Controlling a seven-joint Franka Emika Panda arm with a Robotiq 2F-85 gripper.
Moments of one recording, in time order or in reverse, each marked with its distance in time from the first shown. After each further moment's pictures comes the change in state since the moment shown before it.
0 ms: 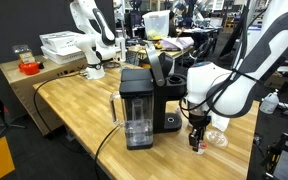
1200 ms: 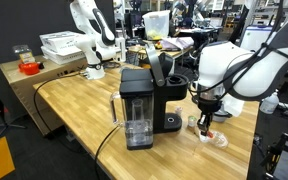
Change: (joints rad) arm -0.012 -0.228 -0.014 -0.129 0.001 -0.028 0.017
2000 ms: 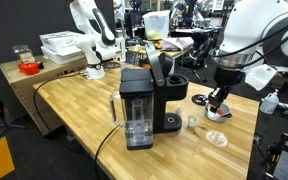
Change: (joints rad) arm -0.017 -0.379 0.001 -0.135 -0.016 -0.100 0.174
